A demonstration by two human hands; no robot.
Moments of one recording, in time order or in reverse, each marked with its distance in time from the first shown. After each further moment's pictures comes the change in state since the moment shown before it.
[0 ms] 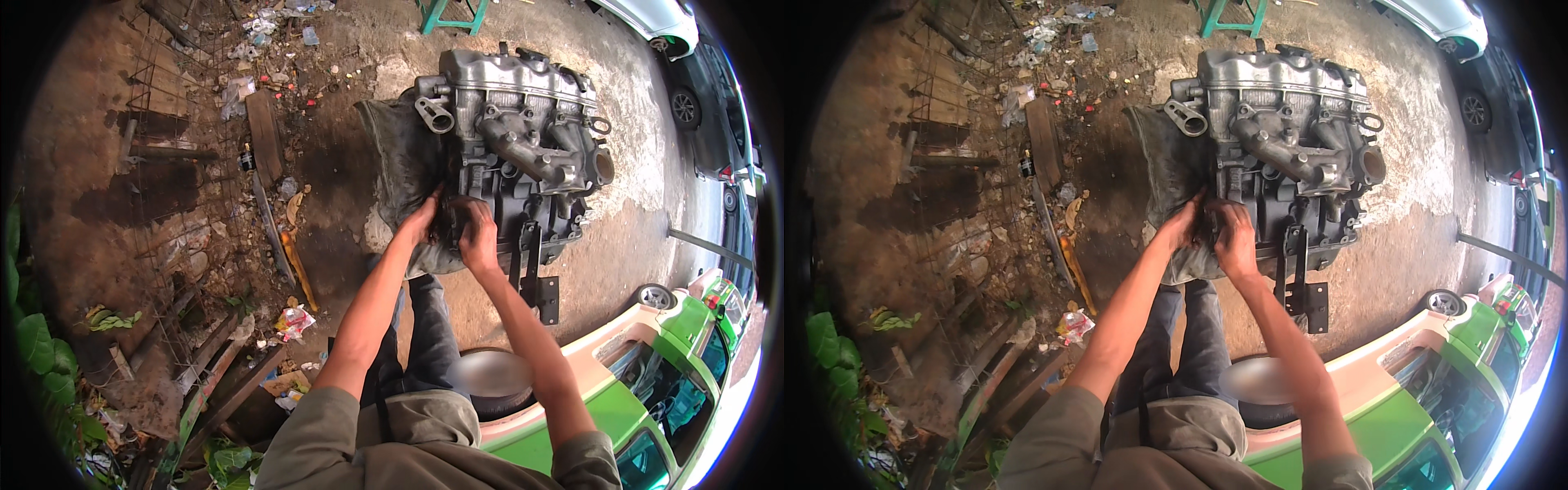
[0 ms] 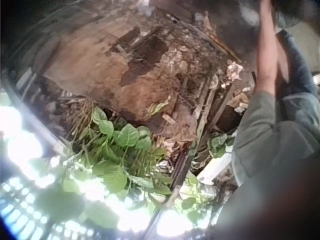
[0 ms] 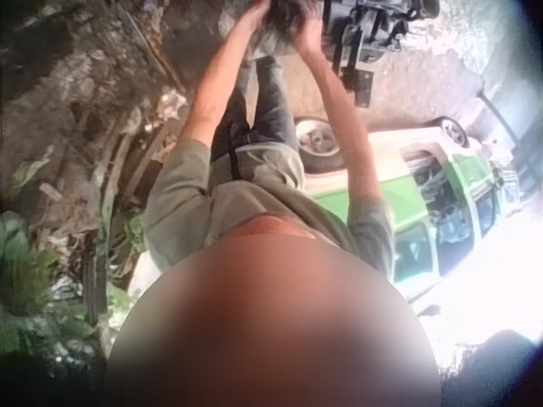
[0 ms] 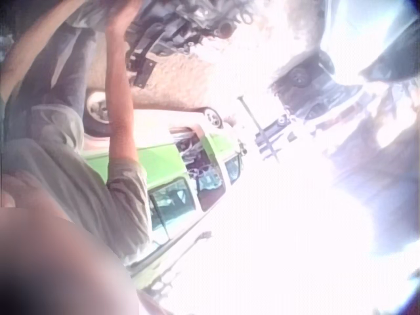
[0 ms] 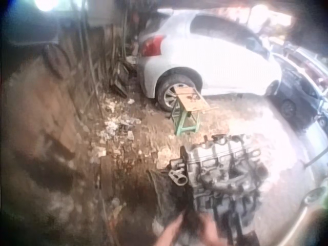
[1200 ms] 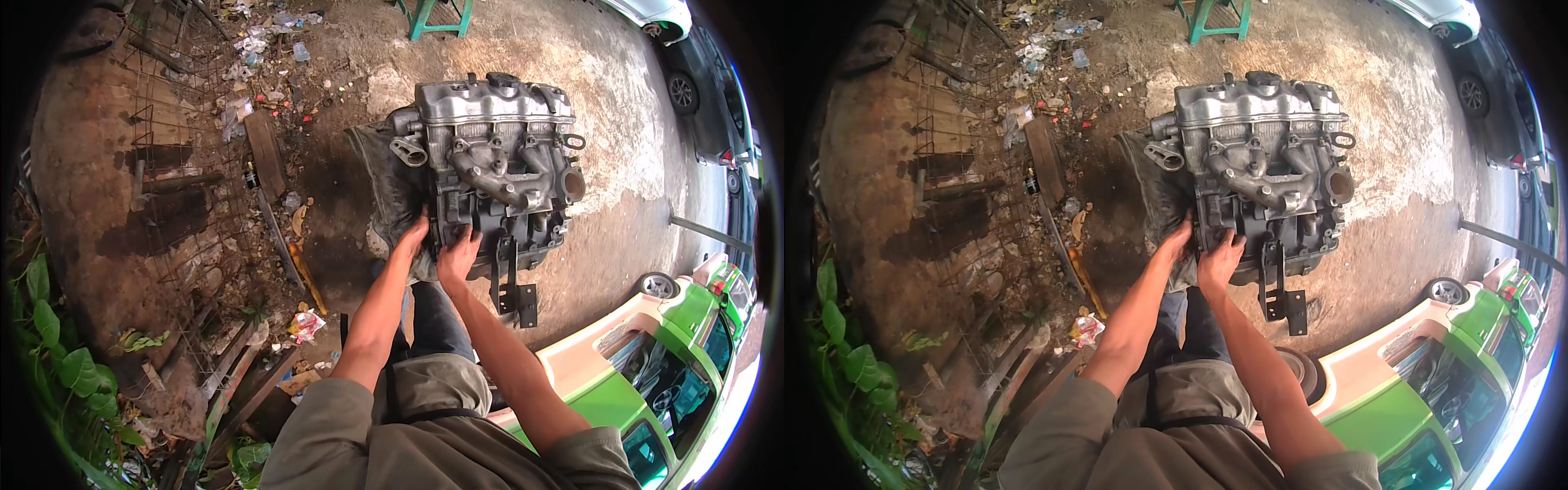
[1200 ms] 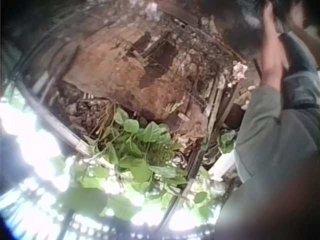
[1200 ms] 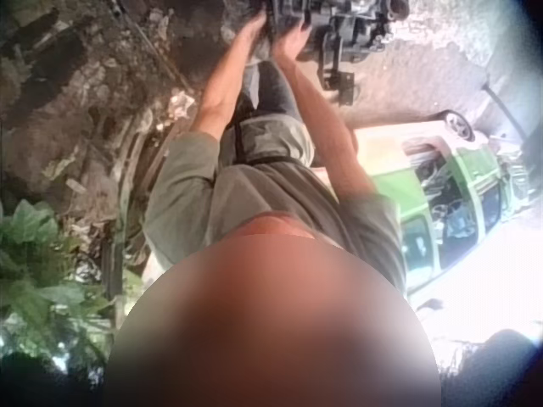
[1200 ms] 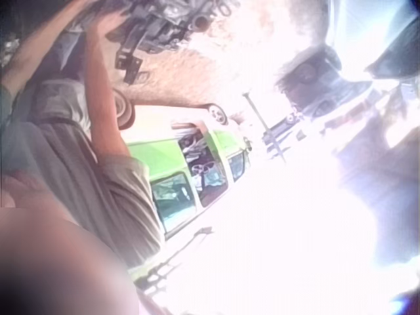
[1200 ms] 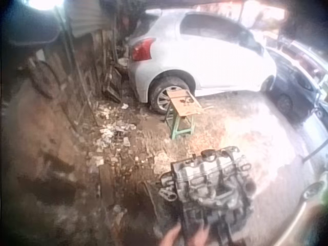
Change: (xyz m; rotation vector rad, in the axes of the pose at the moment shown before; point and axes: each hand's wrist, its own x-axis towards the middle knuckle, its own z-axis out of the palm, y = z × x) left_hand 0.070 -0.030 -0.016 0.031 0.163 -0.077; right_hand -0.010 -0.003 0.033 -0.245 0.272 0.574
